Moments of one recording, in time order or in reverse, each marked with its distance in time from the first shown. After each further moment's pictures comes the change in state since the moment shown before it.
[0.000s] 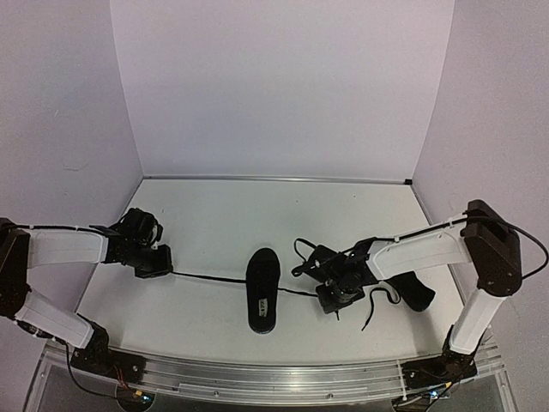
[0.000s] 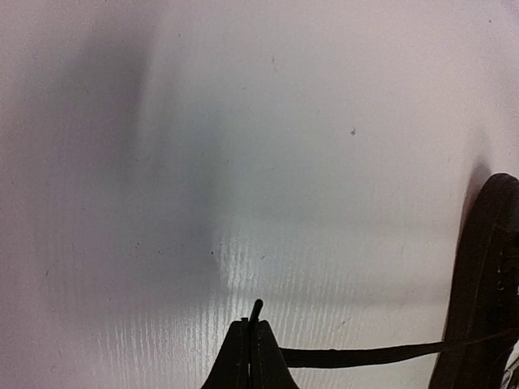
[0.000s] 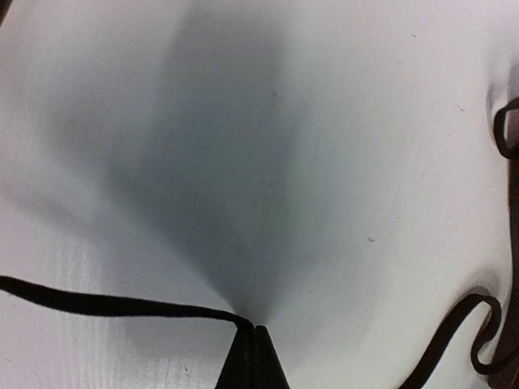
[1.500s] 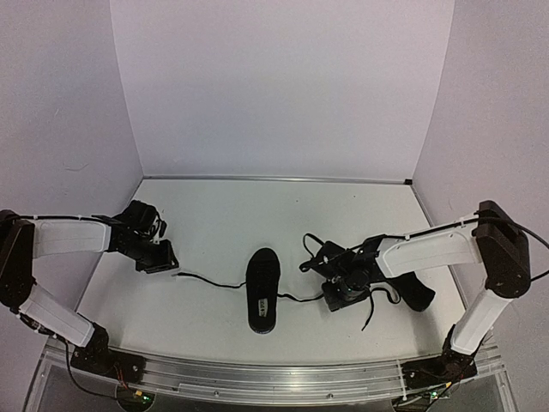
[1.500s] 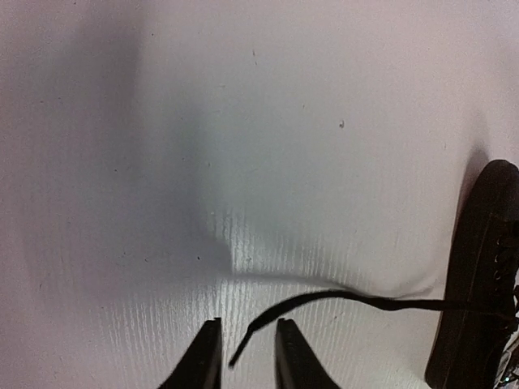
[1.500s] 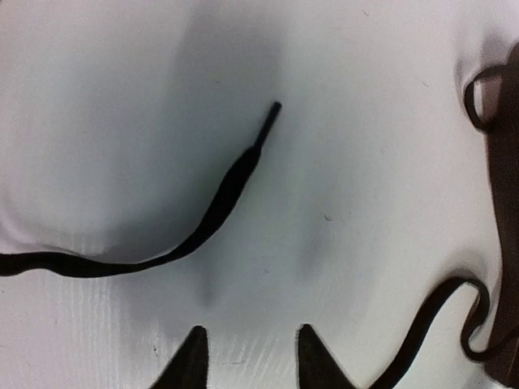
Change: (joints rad) left arm 0.029 0.056 0.095 -0.093 0.073 0.060; right arm -0.028 -0.057 -0.034 -0.010 -0.018 0.009
